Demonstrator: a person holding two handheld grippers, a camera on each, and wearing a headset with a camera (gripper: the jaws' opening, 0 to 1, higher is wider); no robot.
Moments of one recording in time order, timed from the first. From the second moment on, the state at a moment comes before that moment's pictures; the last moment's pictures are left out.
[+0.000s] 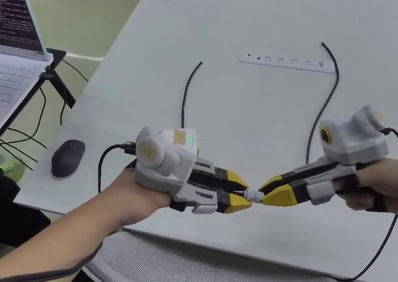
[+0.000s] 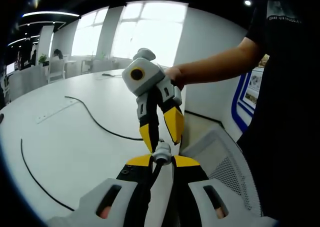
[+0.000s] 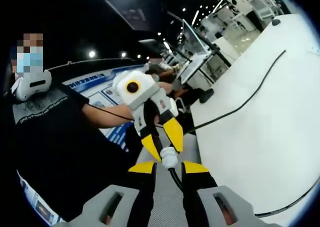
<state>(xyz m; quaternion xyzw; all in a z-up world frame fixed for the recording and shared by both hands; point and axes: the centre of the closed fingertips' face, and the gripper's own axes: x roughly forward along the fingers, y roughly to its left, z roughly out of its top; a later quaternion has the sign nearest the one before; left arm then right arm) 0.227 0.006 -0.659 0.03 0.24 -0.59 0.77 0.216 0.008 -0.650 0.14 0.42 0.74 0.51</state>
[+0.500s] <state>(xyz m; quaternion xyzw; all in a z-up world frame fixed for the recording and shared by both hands) 0.232 0.005 -0.664 0.02 0.25 -0.59 0.77 0.221 0.010 -0.653 0.08 0.39 0.75 0.54</state>
